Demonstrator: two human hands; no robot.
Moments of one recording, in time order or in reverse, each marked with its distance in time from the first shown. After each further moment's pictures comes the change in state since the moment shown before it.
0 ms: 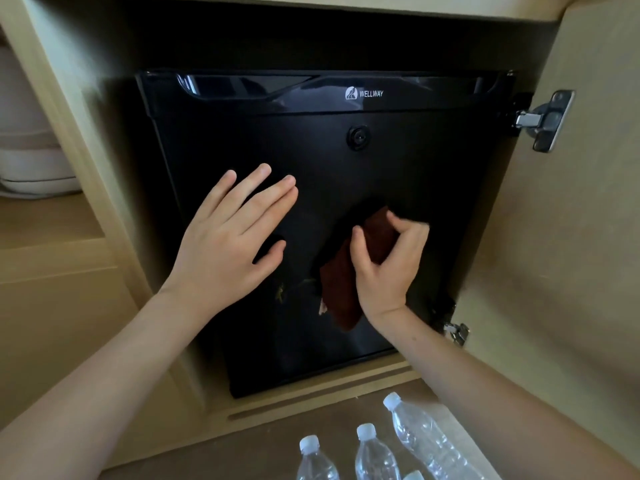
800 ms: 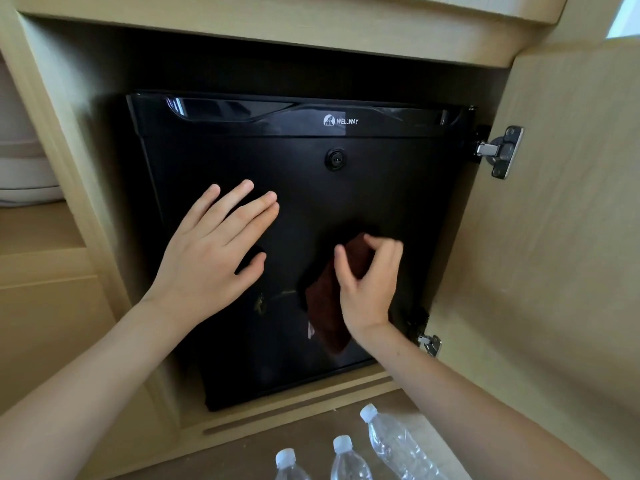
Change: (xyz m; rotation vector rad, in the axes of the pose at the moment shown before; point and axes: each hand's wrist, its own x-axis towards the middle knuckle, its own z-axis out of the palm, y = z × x) left_hand 0.002 0.003 -0.001 0.009 -0.004 -0.007; right_hand 0.002 -0.003 -0.013 -0.054 -0.104 0.072
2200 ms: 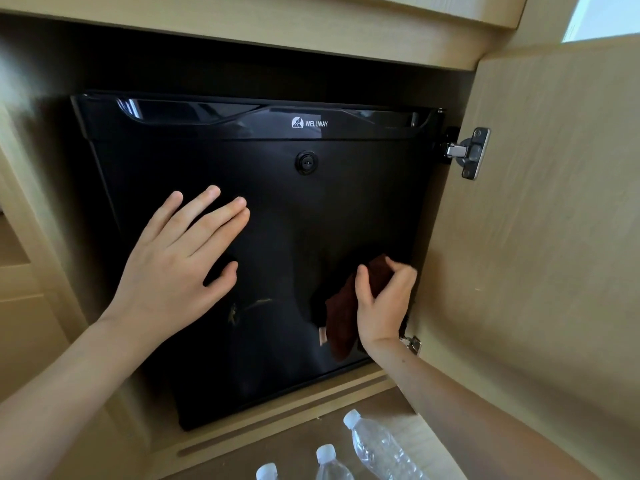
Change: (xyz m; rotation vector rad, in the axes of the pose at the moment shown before) left_hand 0.000 -0.001 0.003 -0.007 0.030 0.009; right_hand -0.005 0.061 -0.030 -0.014 0.059 0.164
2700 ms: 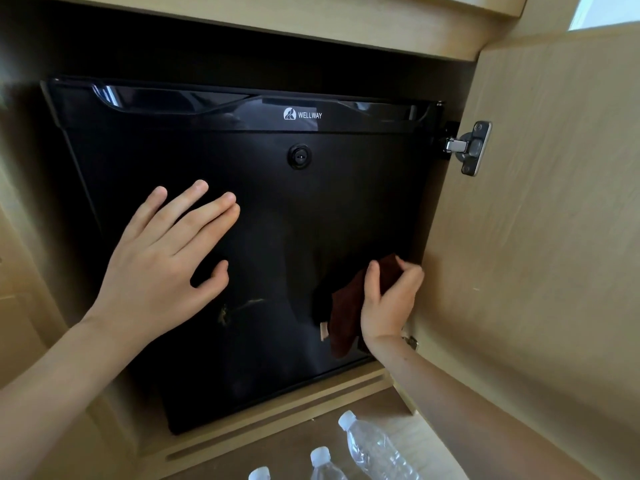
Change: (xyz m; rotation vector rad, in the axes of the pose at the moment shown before) left_hand -0.002 -0.003 0.011 -0.007 0.038 0.001; right_hand 0.008 0.010 -0.004 0.000 0.071 0.053
